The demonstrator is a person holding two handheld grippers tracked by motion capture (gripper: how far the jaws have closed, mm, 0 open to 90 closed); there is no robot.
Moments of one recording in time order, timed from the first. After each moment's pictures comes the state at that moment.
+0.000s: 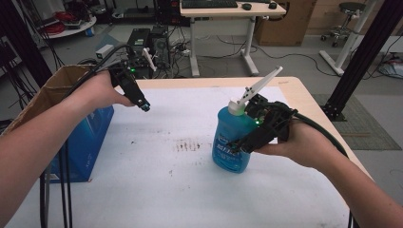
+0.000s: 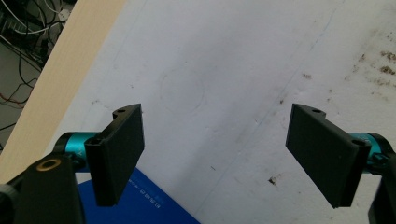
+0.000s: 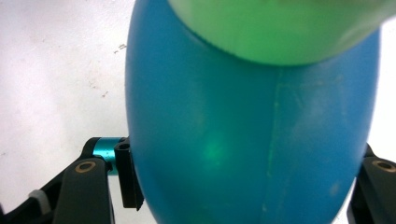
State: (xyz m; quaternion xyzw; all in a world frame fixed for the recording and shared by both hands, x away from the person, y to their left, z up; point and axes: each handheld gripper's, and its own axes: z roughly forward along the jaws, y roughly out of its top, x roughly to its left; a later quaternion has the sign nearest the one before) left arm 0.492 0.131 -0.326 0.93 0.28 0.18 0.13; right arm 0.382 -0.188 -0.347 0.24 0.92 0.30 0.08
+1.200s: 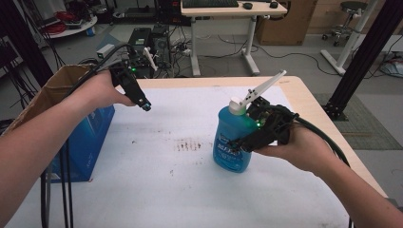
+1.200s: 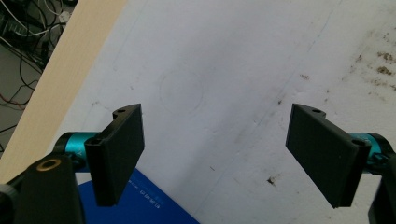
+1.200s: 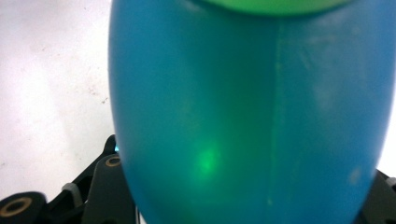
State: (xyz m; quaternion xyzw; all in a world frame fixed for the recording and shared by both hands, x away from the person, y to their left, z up) left arm 0.491 0.129 -0.325 0.93 0.28 0.18 0.13; right arm 0.381 -0.191 -0.356 0.25 0.91 0.32 0.08
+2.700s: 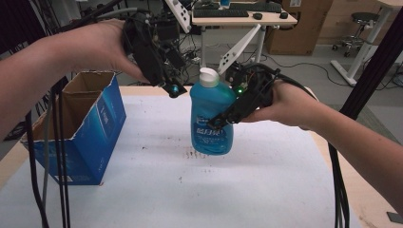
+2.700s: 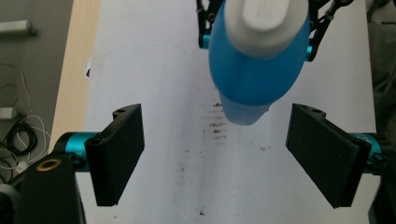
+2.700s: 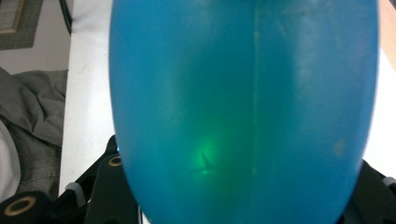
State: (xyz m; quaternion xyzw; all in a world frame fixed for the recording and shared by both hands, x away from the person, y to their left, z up) left arm 0.418 0.078 -0.191 0.96 0.01 0.09 0.25; right arm 0.419 -0.126 -0.276 0.06 0.94 0.34 0.01
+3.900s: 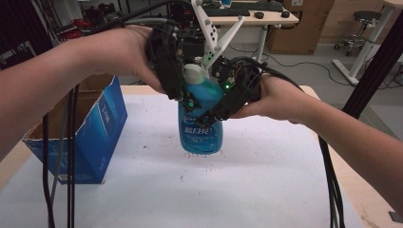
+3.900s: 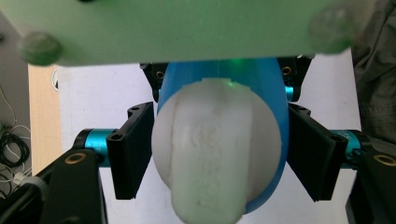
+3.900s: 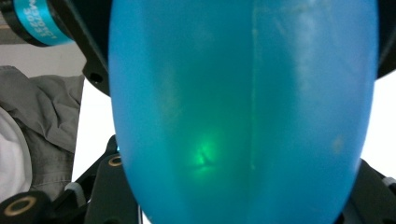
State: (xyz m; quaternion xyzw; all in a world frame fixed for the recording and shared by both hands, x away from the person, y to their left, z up) left arm 0.405 0.043 -0.201 0.98 -0.04 0.08 0.20; right arm 0.417 -0.103 -0.267 0.03 0.94 0.34 0.00
